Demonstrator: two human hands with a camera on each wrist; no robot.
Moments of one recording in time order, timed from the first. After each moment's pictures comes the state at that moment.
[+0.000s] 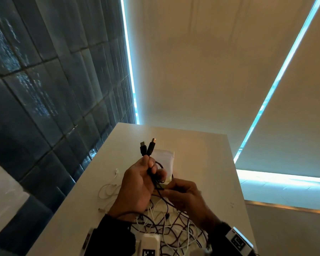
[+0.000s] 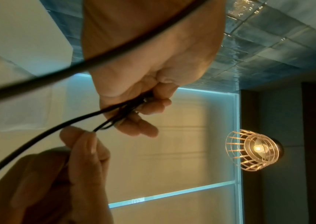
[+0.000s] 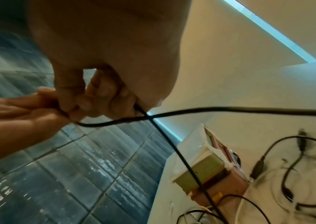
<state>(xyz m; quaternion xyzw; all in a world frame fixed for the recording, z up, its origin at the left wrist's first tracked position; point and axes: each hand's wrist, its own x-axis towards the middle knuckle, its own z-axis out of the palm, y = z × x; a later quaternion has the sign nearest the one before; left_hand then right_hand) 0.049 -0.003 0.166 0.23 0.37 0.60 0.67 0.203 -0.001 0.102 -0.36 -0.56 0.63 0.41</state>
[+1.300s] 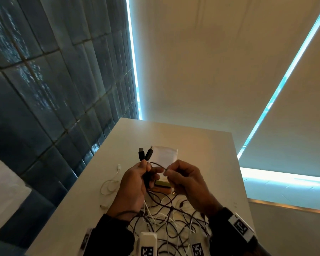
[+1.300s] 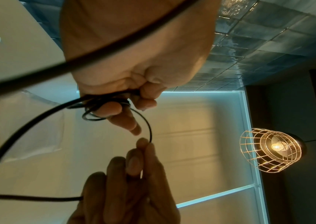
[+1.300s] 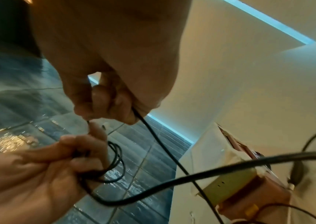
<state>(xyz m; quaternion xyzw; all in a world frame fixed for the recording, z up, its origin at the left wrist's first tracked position) 0.036 0.006 0.148 0.26 0.49 0.57 0.61 0.195 0.027 0.125 -0.31 -0.56 0.63 0.45</state>
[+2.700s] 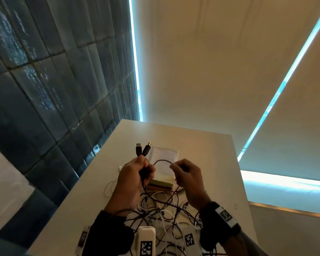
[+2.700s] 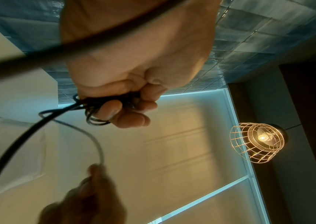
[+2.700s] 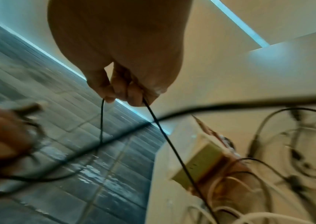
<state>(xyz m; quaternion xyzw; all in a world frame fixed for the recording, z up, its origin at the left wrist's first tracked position) 0.024 0.005 0.160 0.29 0.51 0.57 0.57 0.181 0.052 0.084 -0.45 -0.51 0.51 0.52</state>
